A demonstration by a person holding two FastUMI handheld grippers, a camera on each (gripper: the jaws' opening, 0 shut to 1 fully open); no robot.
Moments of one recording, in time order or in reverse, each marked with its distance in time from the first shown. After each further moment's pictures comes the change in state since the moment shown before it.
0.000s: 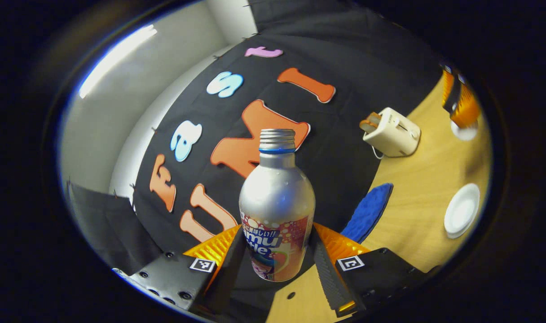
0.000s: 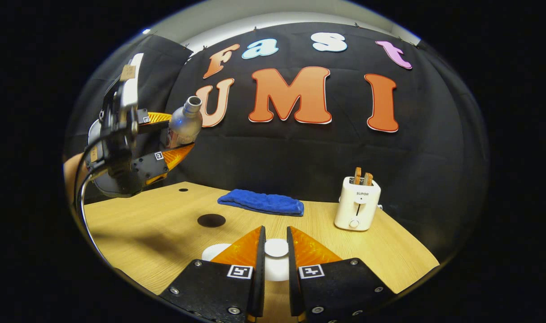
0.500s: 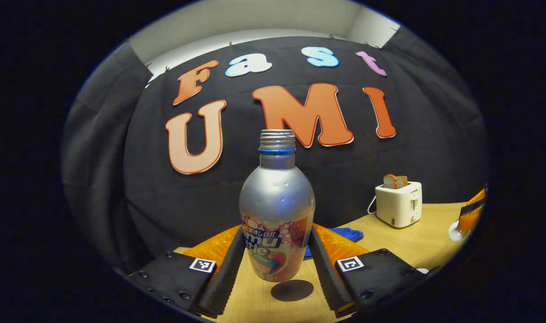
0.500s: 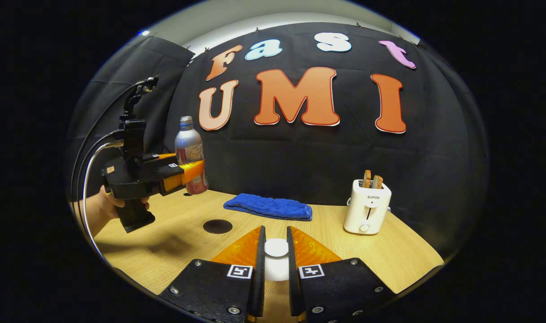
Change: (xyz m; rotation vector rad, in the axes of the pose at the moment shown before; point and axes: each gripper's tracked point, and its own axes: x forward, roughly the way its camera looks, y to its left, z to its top) left arm 0.020 -0.038 -0.053 -0.756 0.157 -0.018; right arm 0.016 0.013 0.007 0.013 -0.012 0.028
